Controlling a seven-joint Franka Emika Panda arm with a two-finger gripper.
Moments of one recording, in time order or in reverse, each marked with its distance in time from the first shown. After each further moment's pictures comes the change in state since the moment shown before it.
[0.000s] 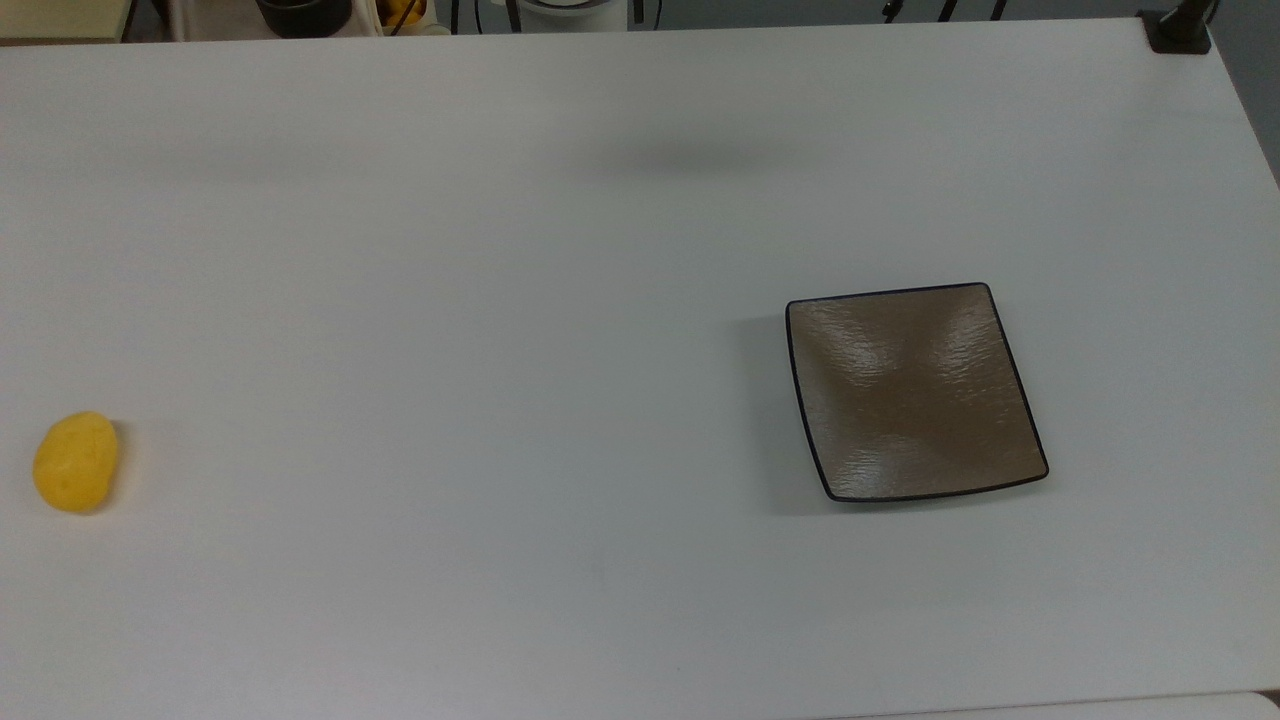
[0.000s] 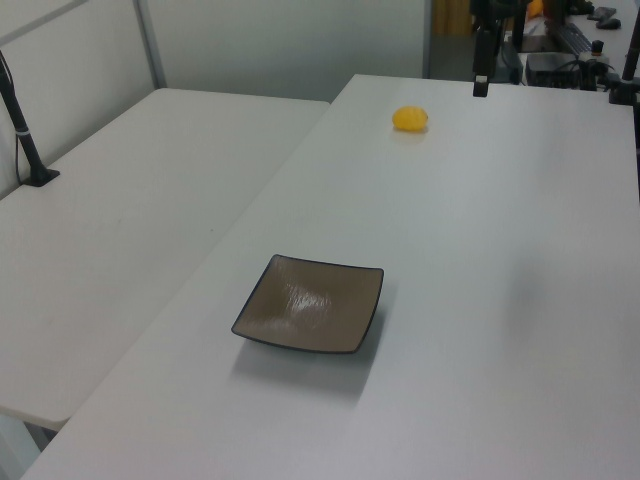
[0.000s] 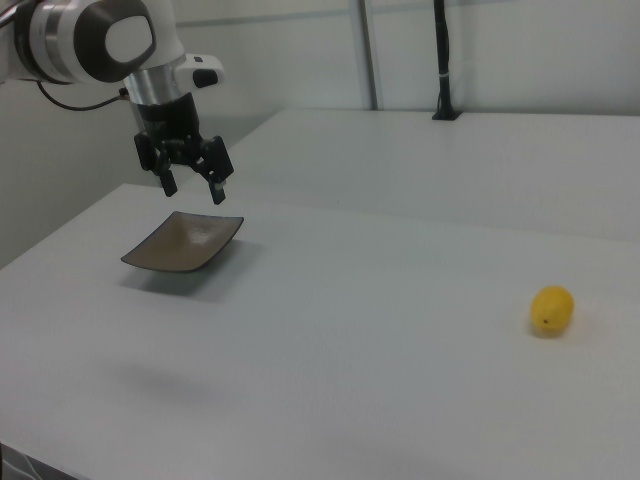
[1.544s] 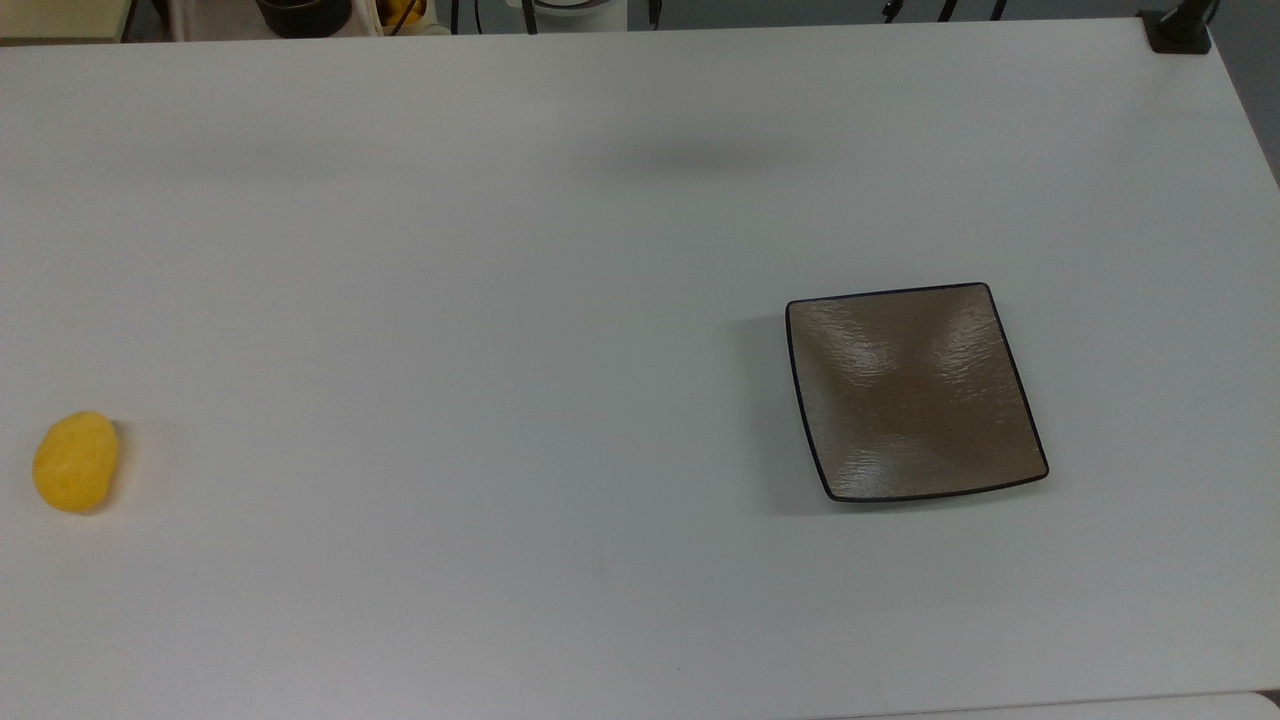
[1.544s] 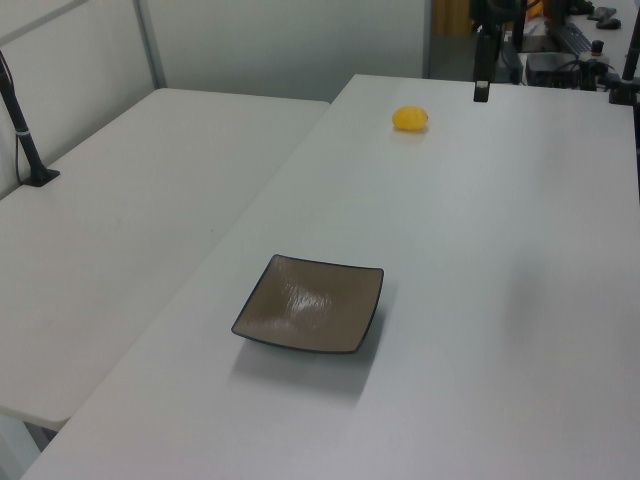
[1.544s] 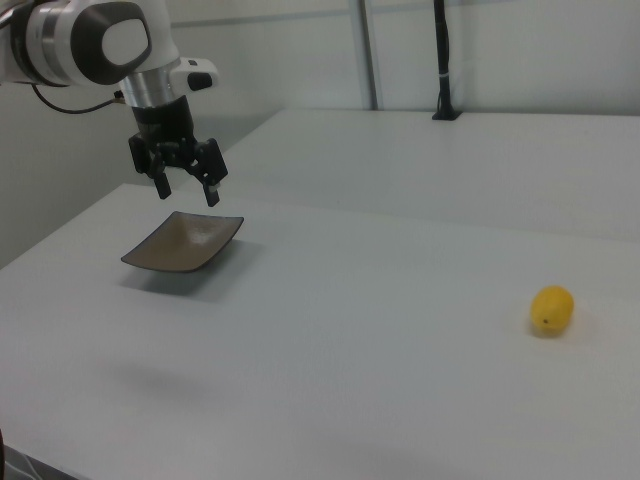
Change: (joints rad) arm 0.015 0.002 0.006 -0.007 0.002 -0.002 0.003
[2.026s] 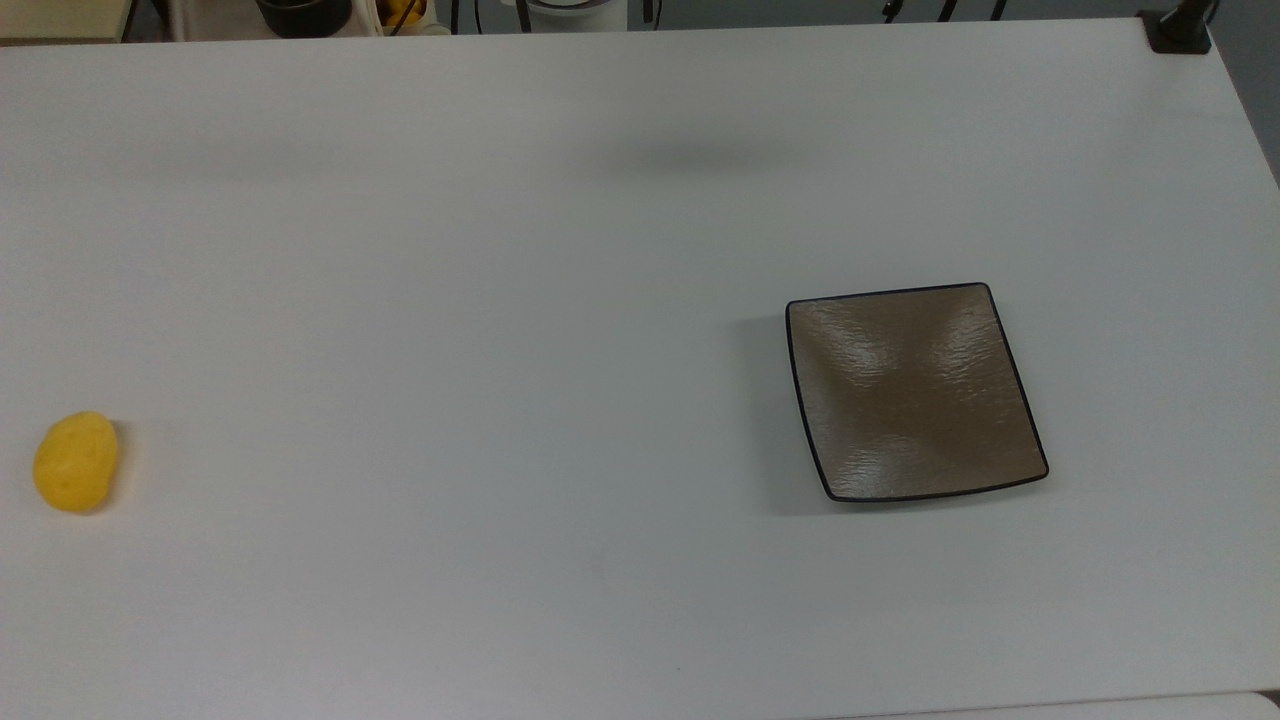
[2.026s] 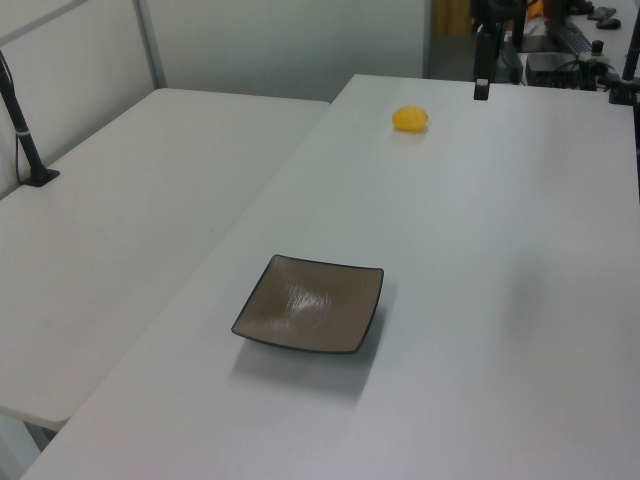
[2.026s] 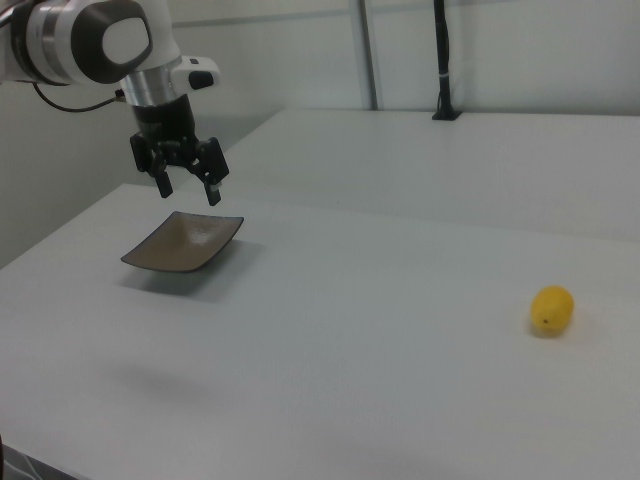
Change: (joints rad) arm -0.002 -0.004 -0.005 0.001 0.000 0.000 0.003
